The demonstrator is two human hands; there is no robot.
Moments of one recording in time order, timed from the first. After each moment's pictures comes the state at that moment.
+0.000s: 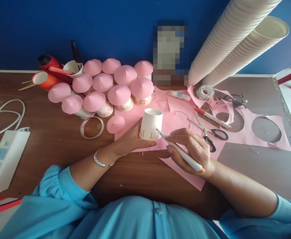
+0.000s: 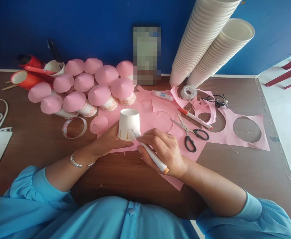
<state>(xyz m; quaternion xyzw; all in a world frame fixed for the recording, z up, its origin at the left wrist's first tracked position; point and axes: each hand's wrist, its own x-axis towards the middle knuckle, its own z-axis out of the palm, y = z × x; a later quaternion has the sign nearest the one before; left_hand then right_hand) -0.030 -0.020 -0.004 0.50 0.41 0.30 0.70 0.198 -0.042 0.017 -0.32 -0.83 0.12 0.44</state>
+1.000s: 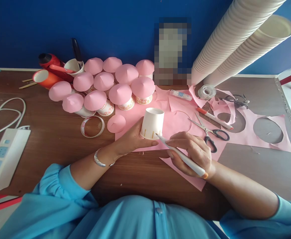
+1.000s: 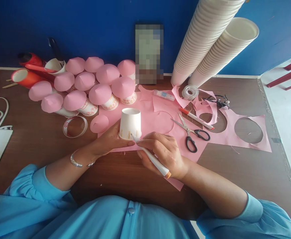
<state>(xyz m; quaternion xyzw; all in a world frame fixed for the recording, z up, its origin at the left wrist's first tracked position) -0.028 -0.020 -0.001 0.51 0.41 0.30 0.70 0.199 -0.043 0.014 -0.28 -0.84 0.14 0.44</state>
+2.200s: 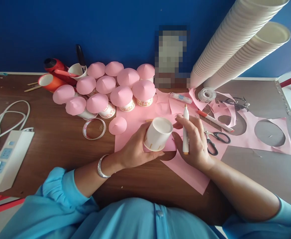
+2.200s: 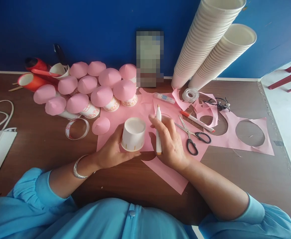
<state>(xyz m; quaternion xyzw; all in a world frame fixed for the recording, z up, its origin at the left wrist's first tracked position) -0.023 -0.044 -0.008 0.68 0.44 0.35 0.48 0.207 -0.030 -0.011 -0.40 -0.81 0.08 0.42</state>
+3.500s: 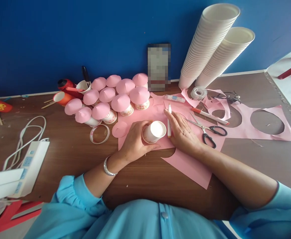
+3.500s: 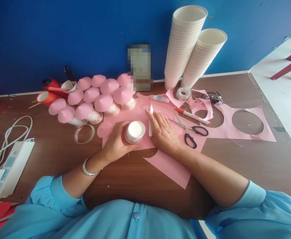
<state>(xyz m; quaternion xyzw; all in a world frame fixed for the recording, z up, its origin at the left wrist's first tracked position) -0.033 -0.035 -0.020 0.77 0.48 0.30 0.27 0.205 -0.014 -0.052 -0.46 -0.84 0.07 0.30</state>
